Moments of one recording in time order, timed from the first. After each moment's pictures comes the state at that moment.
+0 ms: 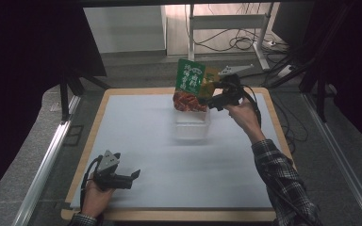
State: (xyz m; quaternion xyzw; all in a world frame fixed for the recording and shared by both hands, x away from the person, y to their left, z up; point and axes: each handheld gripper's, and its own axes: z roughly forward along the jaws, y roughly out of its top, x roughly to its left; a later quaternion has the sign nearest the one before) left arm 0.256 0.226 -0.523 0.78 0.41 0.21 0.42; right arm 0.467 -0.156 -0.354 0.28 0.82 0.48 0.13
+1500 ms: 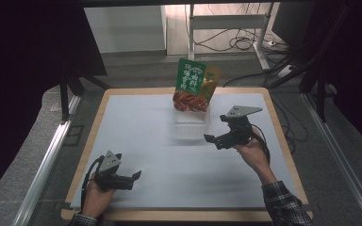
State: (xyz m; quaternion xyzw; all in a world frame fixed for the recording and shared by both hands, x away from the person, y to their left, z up) left arm 0.256 0.223 -0.524 0.79 0.41 0.21 0.41; right arm 0.380 -0.185 -0.416 0.26 0.83 0.47 0.13
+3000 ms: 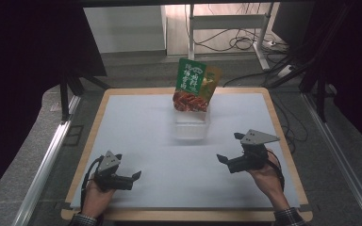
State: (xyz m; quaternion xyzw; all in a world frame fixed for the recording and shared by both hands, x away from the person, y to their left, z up) left arm 0.256 0.224 -0.524 0.79 0.41 0.20 0.42; right arm 0.320 -0.223 -0.443 0.26 0.82 0.47 0.19
